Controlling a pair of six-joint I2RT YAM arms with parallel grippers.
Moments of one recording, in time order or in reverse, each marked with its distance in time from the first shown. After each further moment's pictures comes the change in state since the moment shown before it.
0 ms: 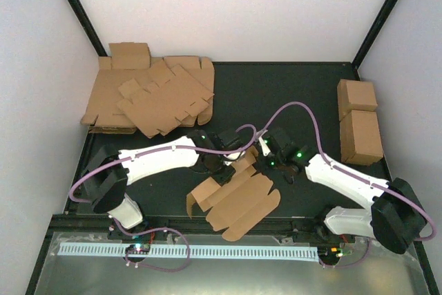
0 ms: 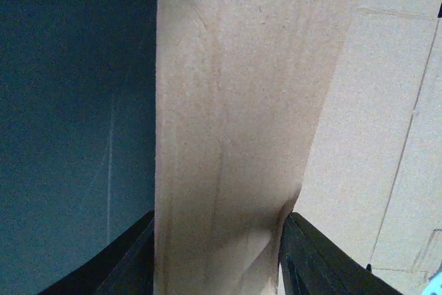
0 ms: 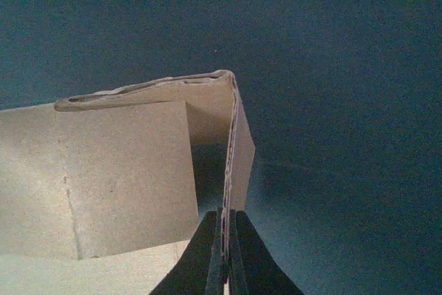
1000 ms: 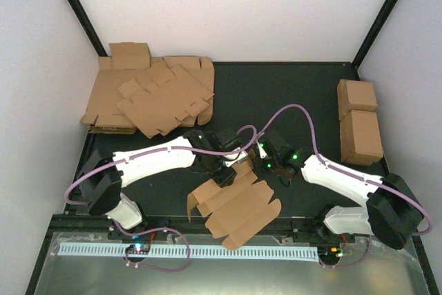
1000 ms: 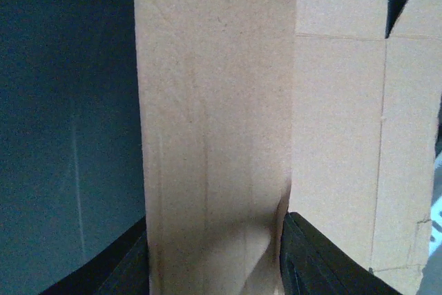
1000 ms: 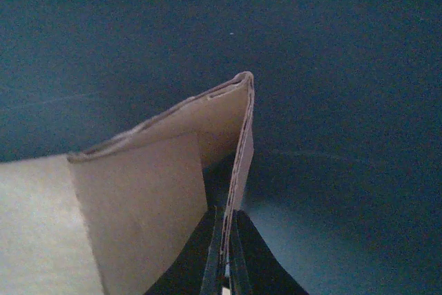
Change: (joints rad) left arm -0.002 -0.035 0.000 -0.003 0.089 0.062; right arm 0.046 0.038 -0.015 0.023 0.005 0.101
